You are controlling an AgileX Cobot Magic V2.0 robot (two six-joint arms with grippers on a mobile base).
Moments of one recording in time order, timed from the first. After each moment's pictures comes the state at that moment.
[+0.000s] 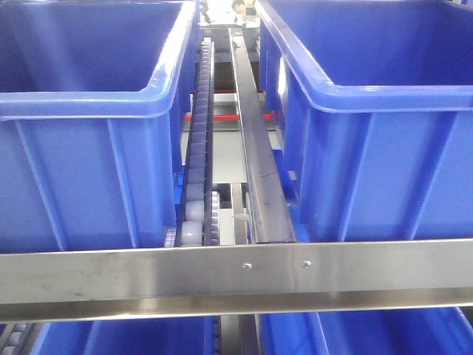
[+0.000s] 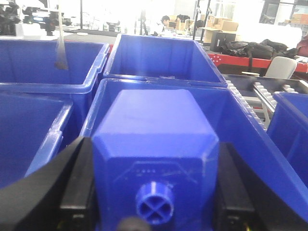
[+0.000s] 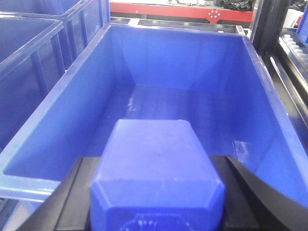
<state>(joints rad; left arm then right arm) -0.03 0.40 -0.60 0.00 0.27 -0.09 0.16 0.35 -0.43 -0.04 0.26 0.05</state>
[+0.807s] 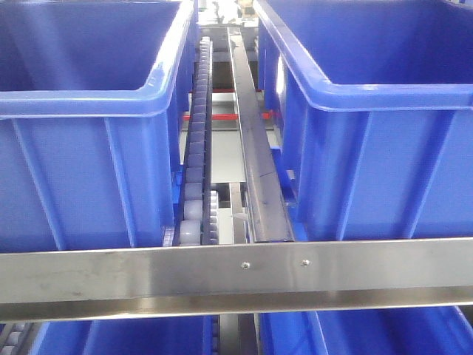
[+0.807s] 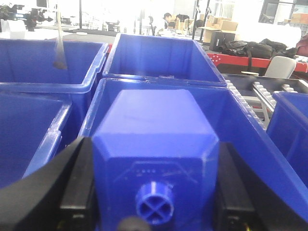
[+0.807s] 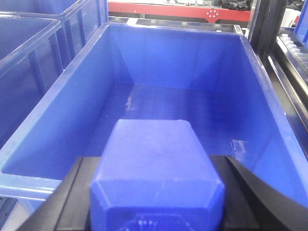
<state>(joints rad) -0.03 0.40 -0.60 0.00 0.27 -0.09 0.16 0.35 -0.43 -0.04 0.26 0.05</state>
